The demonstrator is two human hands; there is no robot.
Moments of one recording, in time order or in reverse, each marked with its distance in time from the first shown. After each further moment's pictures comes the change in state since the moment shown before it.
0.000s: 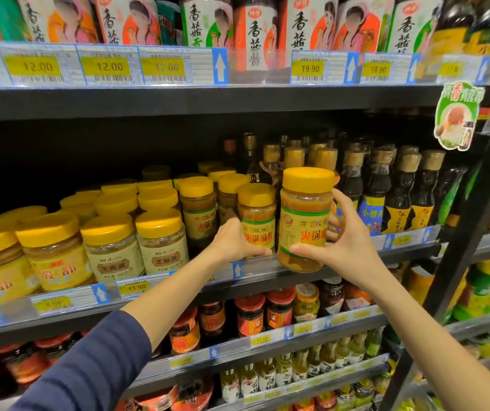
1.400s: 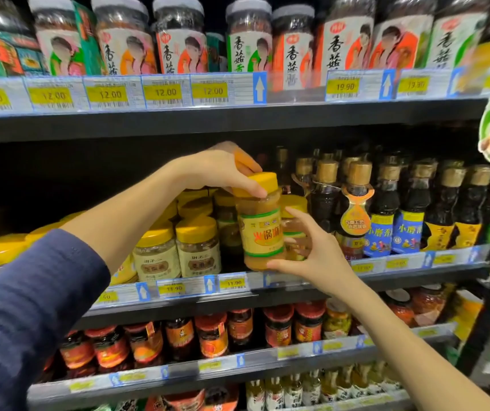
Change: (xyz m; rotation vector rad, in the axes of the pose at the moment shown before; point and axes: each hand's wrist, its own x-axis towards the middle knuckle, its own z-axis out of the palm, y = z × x) left_hand -0.026 0.088 -0.160 0.278 -0.134 0.116; right_hand 0.014 -0.022 0.063 -0.034 -0.212 -0.009
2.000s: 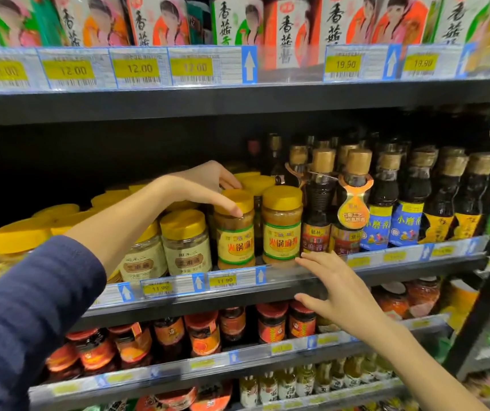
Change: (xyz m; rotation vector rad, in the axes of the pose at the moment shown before) left_hand 0.033 -0.054 0.028 0.102 -0.091 -0.024; right_hand -0.039 0.067 -0.008 -0.638 -0.082 -0.095
